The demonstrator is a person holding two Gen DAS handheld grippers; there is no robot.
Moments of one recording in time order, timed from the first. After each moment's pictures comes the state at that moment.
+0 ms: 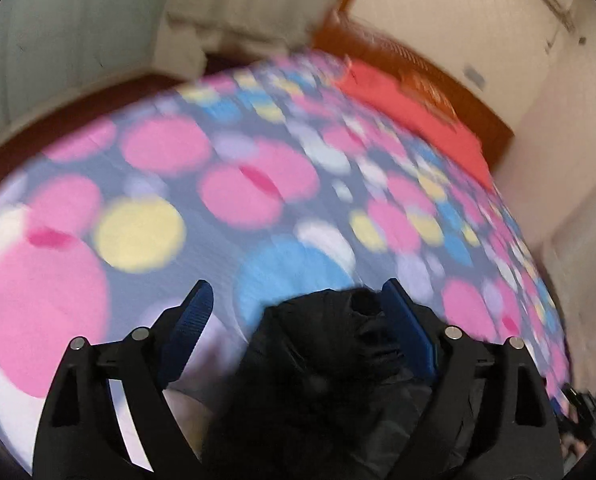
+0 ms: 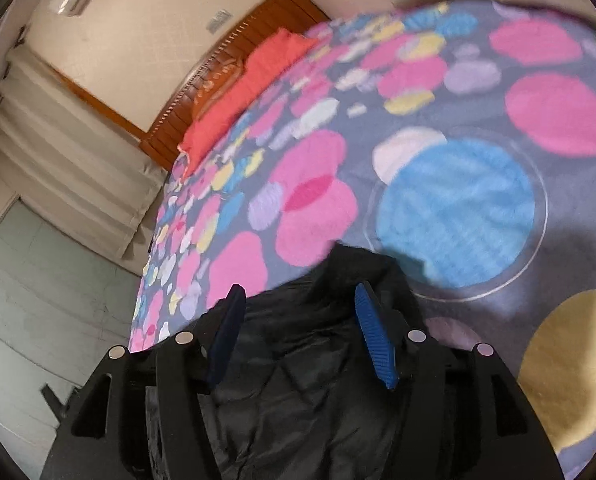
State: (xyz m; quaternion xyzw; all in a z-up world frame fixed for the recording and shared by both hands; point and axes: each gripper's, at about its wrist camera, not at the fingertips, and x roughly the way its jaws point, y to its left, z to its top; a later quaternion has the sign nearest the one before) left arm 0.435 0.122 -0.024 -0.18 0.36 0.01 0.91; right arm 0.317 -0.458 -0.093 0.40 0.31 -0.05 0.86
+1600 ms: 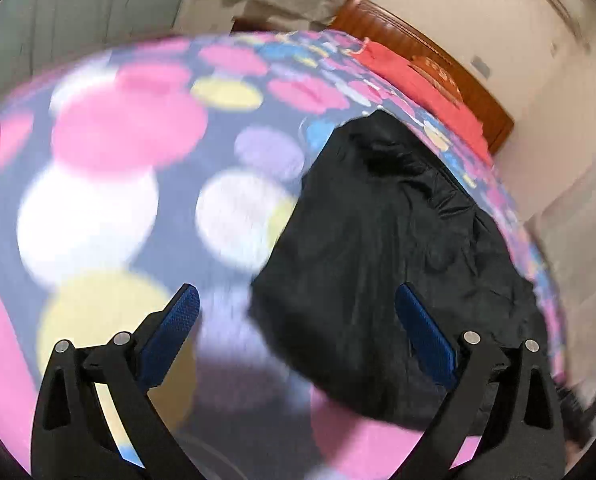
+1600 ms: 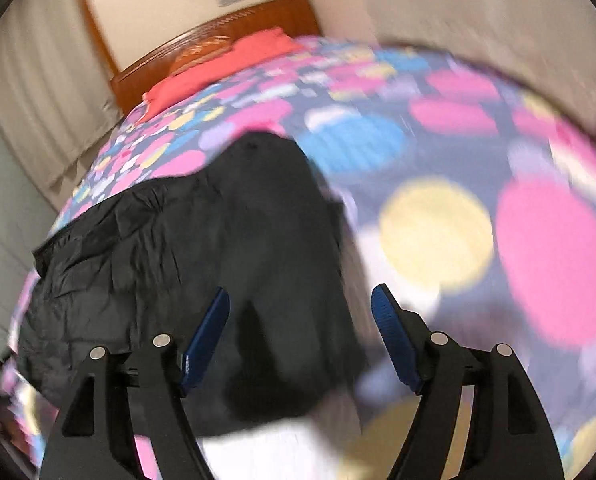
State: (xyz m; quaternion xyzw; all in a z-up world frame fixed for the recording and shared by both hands) left arm 0.263 0.143 -0.105 -0.25 0.41 0.00 0.88; right arm 0.176 -0.371 -0.120 0.25 0.37 -0.16 0.88
